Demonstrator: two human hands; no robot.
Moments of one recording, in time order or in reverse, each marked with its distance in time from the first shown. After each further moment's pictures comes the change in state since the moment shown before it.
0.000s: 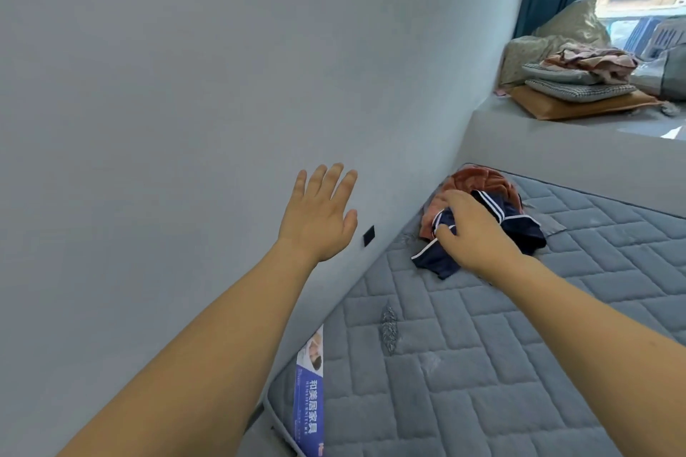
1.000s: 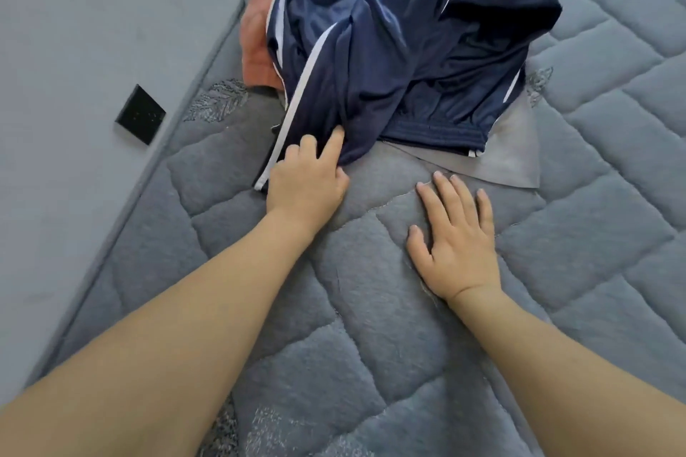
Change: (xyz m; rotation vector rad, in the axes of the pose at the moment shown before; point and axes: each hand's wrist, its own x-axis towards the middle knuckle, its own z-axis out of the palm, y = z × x) left_hand 0.266 0.289 0.693 -0.234 -0.240 0.180; right_hand 0.057 0.536 0.456 -0.418 0.007 0.490
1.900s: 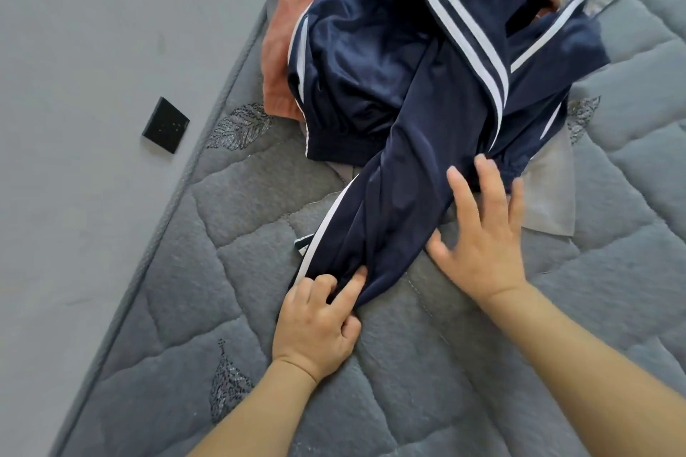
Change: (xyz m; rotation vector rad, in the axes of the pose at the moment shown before) left_hand -0.124 -0.004 0.029 -0.375 0.049 0.138; right_hand 0.063 0.011 -0.015 0.036 0.269 -0.175
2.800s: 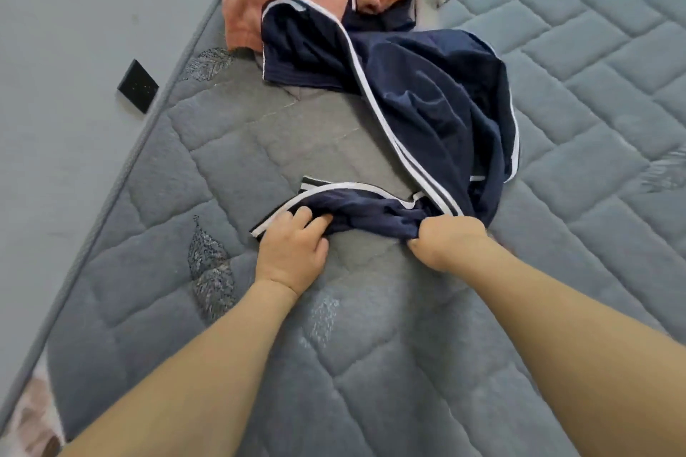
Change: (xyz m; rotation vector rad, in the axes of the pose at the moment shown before) left_hand -0.082 0.055 -0.019 0.115 -0.007 0.070; right_hand -0.148 -0.032 -0.101 -0.278 -1.016 0.350
